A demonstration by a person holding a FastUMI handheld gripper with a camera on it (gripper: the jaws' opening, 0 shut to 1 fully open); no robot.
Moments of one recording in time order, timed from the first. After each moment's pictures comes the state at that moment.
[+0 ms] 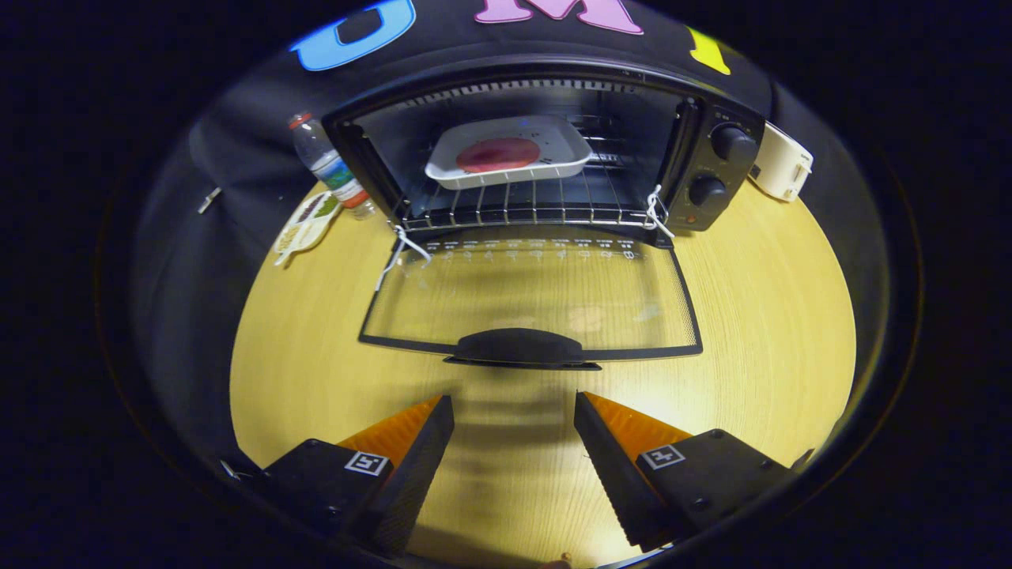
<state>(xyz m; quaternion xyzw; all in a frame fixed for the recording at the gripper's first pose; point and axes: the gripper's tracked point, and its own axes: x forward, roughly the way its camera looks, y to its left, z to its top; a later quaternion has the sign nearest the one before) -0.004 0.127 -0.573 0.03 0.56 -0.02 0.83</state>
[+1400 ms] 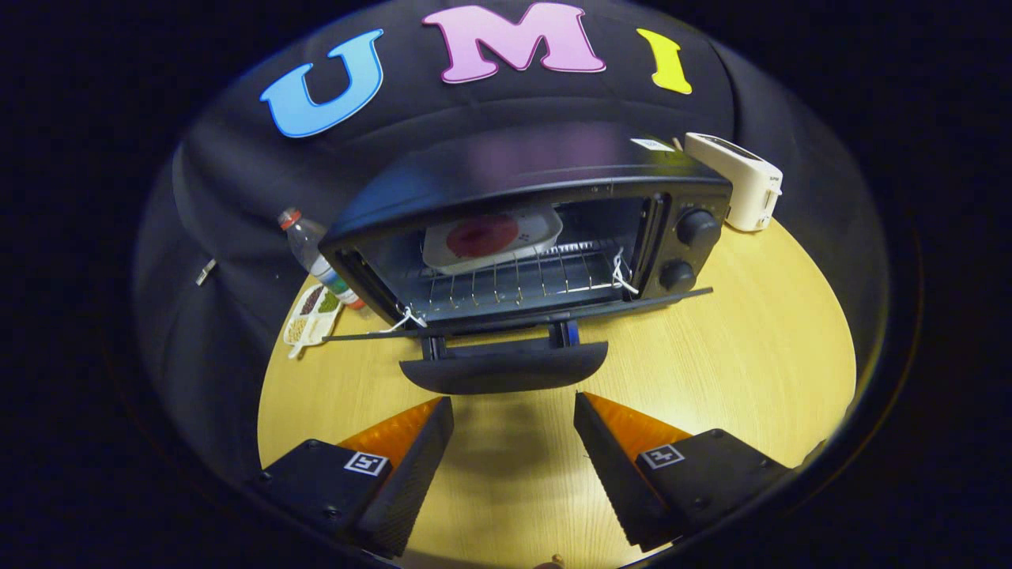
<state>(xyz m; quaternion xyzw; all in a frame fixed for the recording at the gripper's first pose) 0.039 0.146 -0.515 0.09 0.44 -0.04 0.89</state>
